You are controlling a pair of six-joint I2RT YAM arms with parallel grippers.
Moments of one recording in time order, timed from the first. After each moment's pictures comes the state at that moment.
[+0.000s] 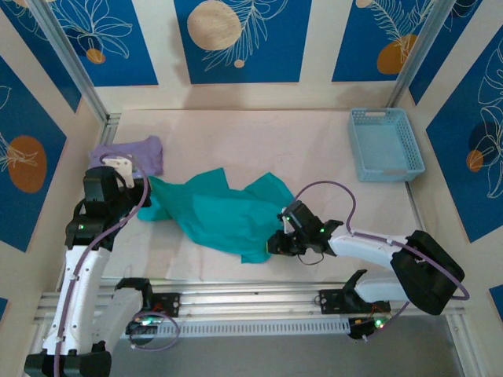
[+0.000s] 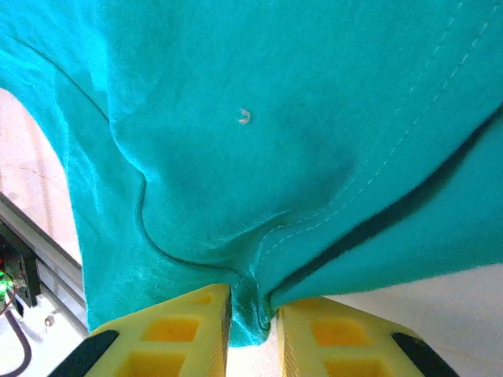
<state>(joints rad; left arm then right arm) -0.02 0.78 0.92 -0.72 0.14 -0.15 0.76 1.26 0.47 -0.22 -0.38 0.79</state>
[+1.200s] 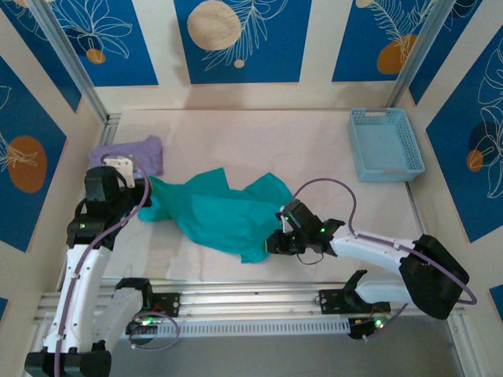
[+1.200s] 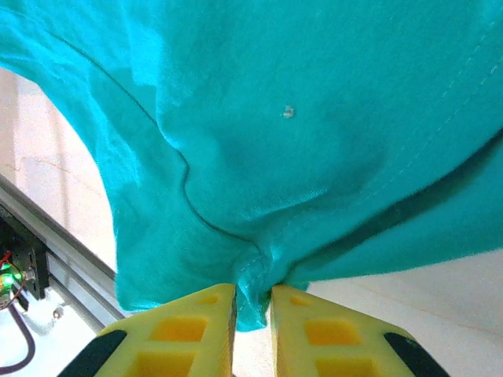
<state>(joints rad) -0.02 0.78 0.91 -0.70 0.14 -0.15 0.80 1.21 0.51 -0.30 -0.33 0.79</state>
